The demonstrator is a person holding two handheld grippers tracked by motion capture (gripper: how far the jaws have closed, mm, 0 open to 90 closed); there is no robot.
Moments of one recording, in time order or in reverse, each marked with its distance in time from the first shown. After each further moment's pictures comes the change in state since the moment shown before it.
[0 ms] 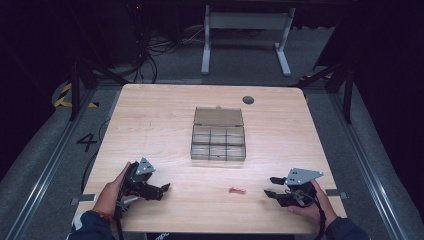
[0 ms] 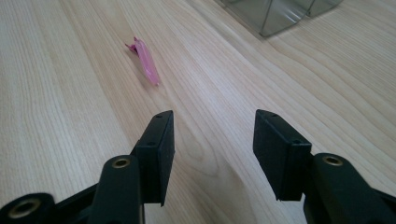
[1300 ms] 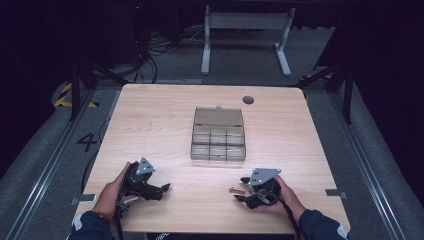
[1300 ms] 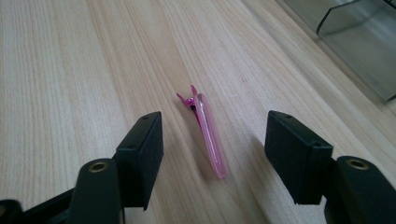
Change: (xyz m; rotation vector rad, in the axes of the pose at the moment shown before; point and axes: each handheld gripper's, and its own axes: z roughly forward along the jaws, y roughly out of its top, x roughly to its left) left arm 0.000 0.000 0.000 -0.004 0.001 -0.003; right arm 0.033 0.039 0.071 0.055 0.096 -0.097
